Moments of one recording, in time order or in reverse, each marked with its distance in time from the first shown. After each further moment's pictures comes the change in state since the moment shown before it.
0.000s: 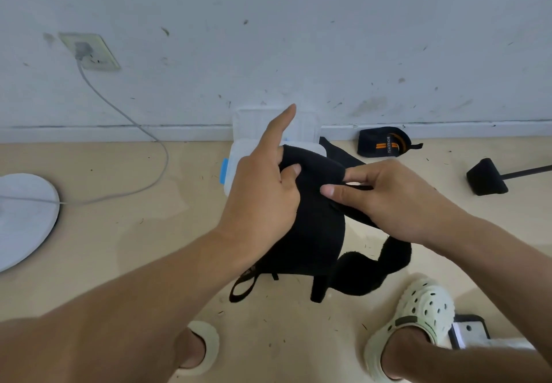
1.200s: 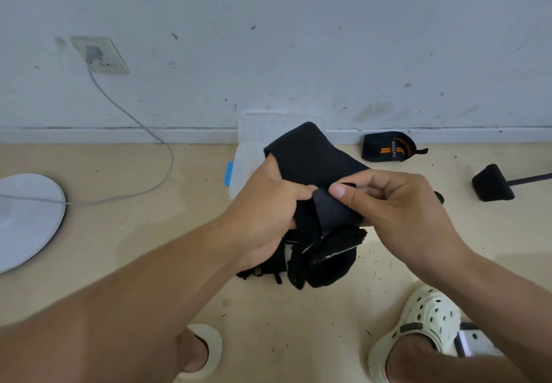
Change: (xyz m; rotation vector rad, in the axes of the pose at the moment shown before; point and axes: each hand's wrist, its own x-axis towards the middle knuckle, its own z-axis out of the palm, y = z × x) left_hand 0.005 -0.010 -0.006 -0.536 -0.277 -0.358; right_hand -0.016 -0.009 0.024 0.482 0.241 -0.091
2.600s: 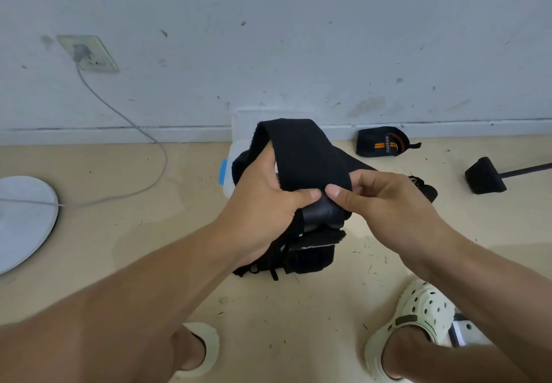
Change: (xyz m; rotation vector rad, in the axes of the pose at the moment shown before) left_hand 0.006 -0.015 -0.003 0.141 -0.036 0.231; right_hand 0.002 0.006 -0.006 -0.178 0.009 0.201
